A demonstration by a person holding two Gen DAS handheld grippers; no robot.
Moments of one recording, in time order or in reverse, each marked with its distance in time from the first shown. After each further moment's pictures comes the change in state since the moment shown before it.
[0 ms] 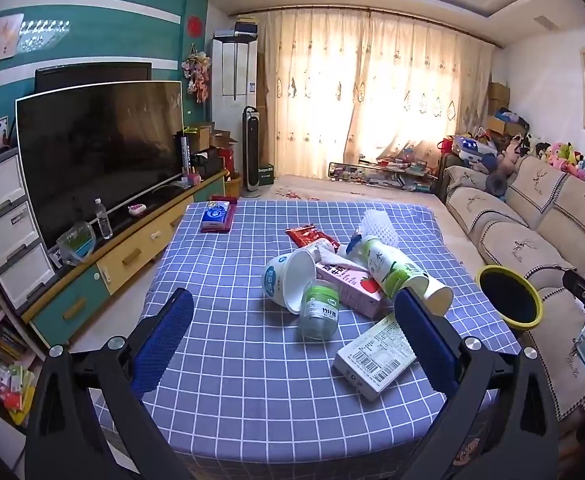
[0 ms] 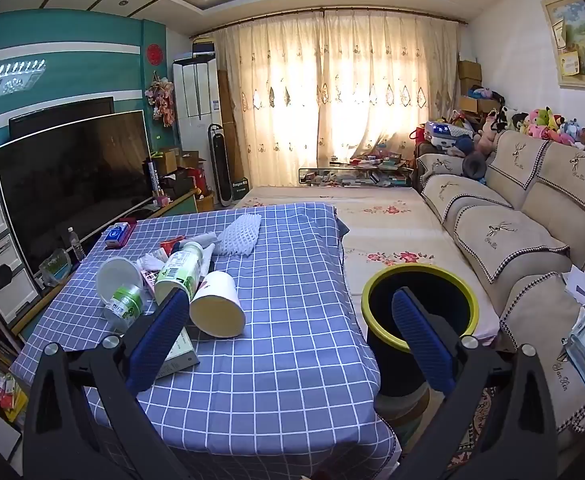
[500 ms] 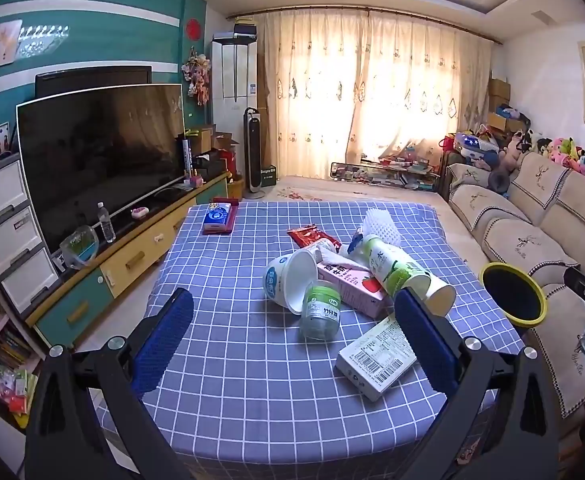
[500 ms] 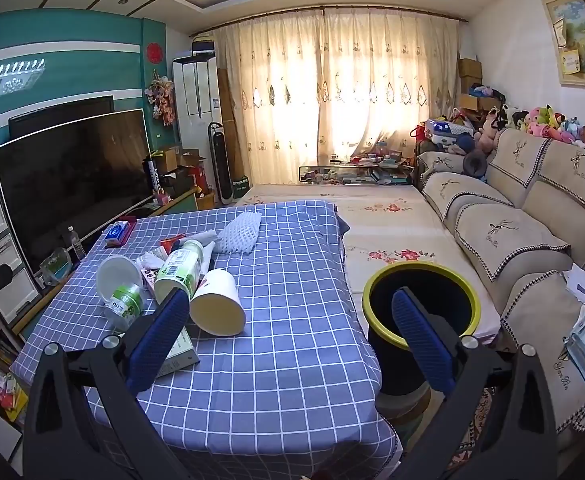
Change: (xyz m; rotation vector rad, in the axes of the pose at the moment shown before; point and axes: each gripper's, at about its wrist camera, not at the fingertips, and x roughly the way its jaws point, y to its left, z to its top) left arm -0.003 -0.007 0.003 0.034 0.003 0.024; right arm 0.000 0.000 0.000 -0.003 0.004 0.001
